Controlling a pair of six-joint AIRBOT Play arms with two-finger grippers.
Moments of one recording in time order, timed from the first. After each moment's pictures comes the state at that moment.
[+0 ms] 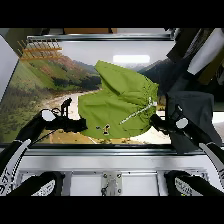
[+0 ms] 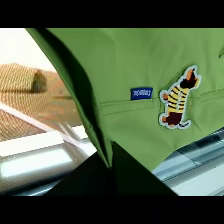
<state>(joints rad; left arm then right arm) -0.13 -1.16 0.65 0.92 -0.97 -1.44 0.00 -1.18 0.50 -0.91 0.54 1.75</state>
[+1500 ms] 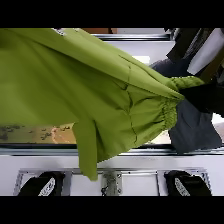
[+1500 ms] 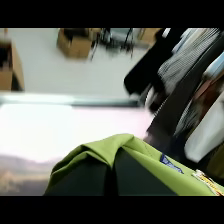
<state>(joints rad) 0.04 -0.94 1.72 1.01 -0.99 -1.55 0.00 -0.71 1.40 -0.94 1.39 1.81</state>
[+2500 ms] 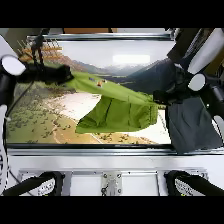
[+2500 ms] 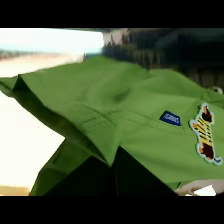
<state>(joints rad) -0.03 -1.27 1.34 1.03 -1.11 -1.52 0.08 -1.21 1.19 -1.32 1.23 1.67</state>
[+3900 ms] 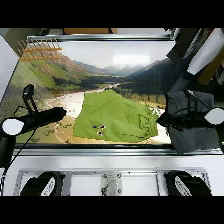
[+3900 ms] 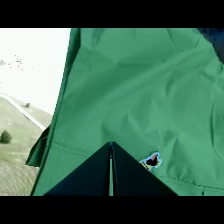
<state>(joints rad) 0.04 -0.73 0.67 1.02 -0.89 -1.51 -0.15 -0.84 0.77 -1.13 1.24 1.52</state>
